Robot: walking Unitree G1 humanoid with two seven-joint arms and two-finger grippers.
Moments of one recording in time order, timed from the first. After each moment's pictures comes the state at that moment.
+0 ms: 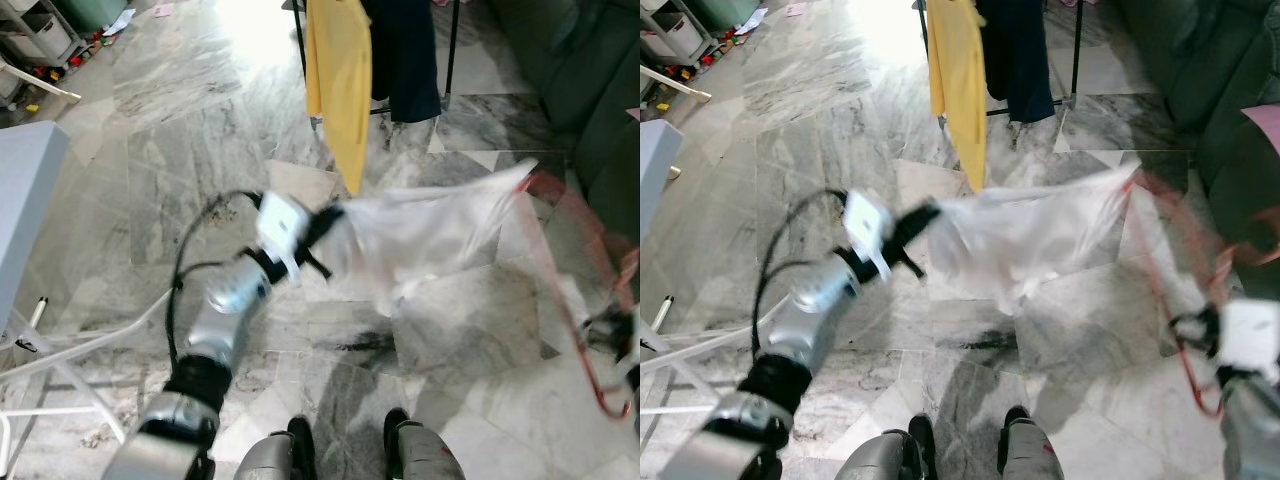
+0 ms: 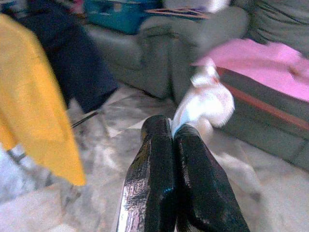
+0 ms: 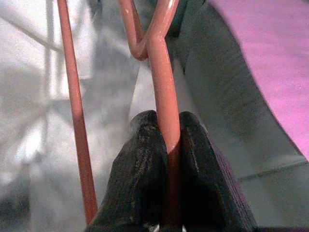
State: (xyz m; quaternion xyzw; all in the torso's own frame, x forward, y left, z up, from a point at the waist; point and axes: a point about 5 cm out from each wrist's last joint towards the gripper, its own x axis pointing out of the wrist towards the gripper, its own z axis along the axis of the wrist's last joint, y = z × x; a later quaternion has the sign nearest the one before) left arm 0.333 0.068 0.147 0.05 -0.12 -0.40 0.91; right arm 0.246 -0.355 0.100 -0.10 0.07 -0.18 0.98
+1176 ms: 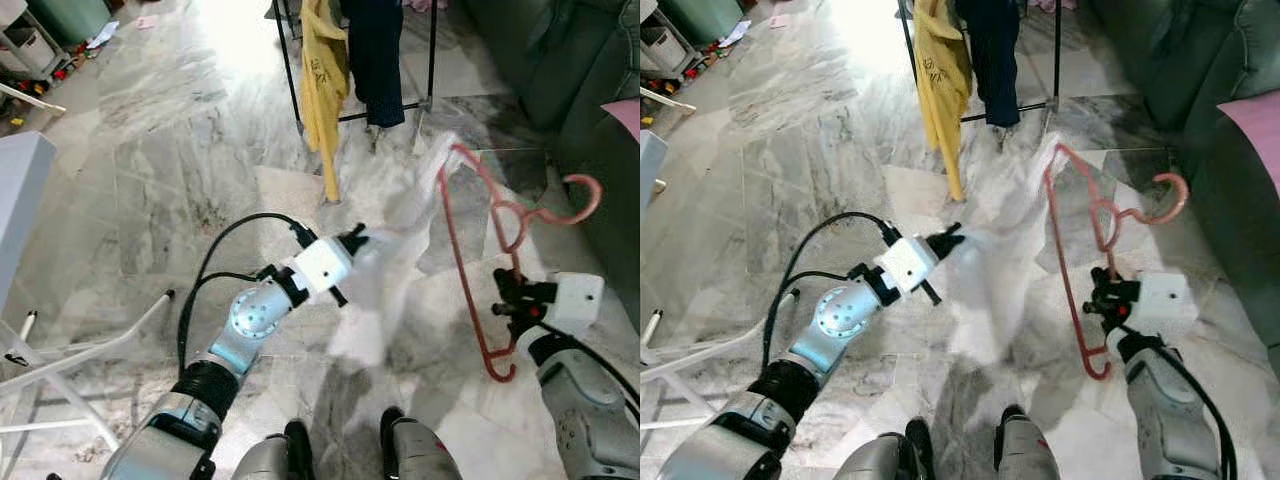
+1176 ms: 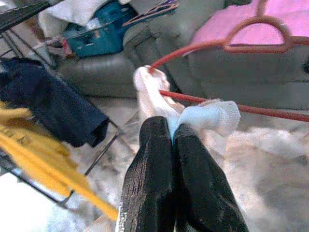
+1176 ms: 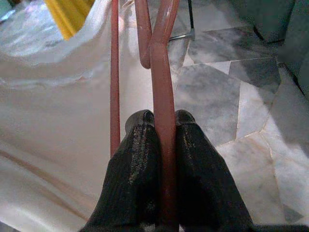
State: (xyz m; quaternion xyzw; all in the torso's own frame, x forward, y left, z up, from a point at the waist) left arm 0.328 0.055 0.134 0.22 -0.19 -0.37 0.88; right arm 0.270 -0.246 0.099 0.03 0.04 0.02 1.00
